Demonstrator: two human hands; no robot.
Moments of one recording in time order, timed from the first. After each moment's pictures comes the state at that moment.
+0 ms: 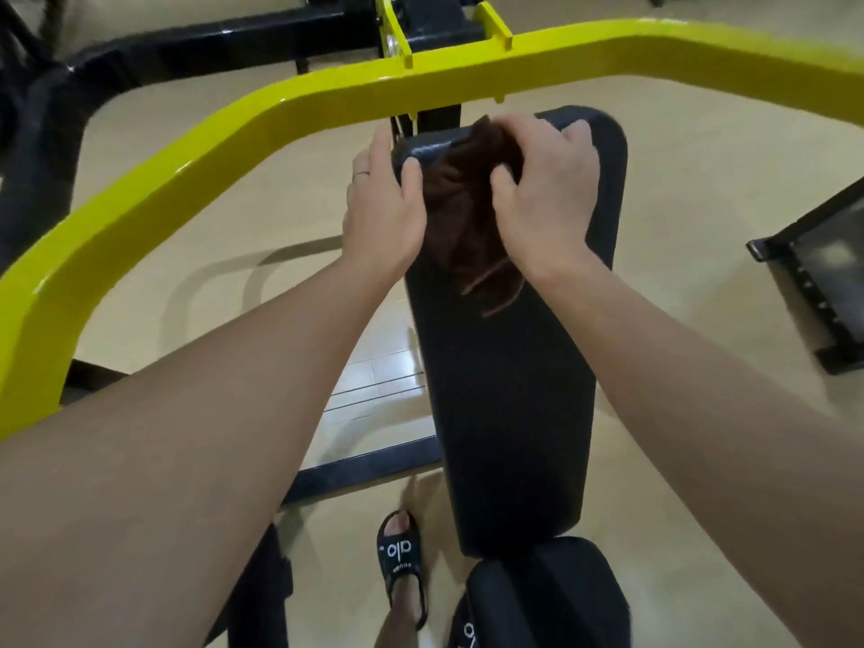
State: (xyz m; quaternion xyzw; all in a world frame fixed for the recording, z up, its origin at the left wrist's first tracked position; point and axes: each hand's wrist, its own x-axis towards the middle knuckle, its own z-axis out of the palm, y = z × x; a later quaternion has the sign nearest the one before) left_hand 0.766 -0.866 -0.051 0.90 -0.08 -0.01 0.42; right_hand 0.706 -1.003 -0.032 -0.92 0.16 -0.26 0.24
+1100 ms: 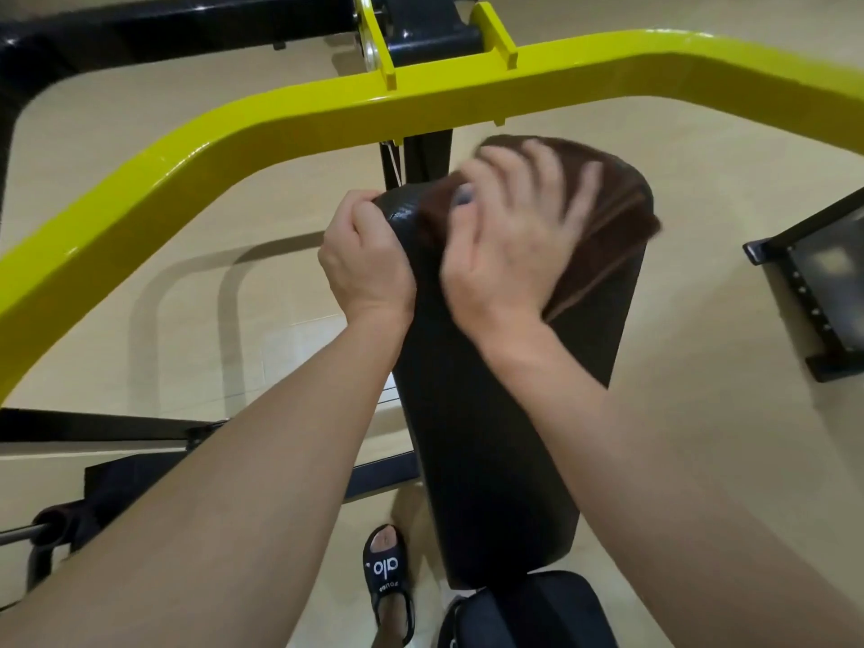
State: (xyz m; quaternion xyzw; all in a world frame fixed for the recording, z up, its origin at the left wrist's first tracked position) left_hand 0.806 -0.902 -0.079 0.78 0.10 0.08 0.61; right_hand 0.765 -0.995 -0.076 -0.91 0.17 -0.35 0.11
